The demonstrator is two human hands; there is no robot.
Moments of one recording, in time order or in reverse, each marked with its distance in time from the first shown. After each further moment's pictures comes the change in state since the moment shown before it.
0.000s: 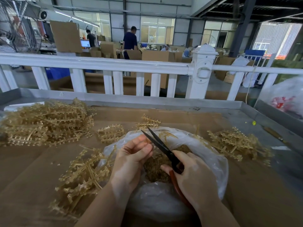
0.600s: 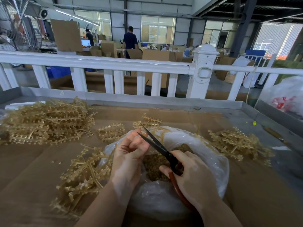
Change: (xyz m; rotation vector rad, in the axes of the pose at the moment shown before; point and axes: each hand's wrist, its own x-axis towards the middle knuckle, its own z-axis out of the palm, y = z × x) left_hand -0.002 0.005 0.006 -0.093 0.037 0.091; right_hand -0.003 -0.004 -0.006 0.053 -0.003 -0.086
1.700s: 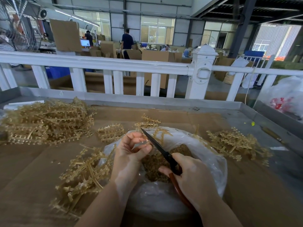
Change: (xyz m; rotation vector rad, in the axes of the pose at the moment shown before) left_hand 0.002 -0.004 -0.007 0.207 -0.096 0.121; right_hand 0.003 -0.001 -0.005 -0.009 -0.010 -0.078
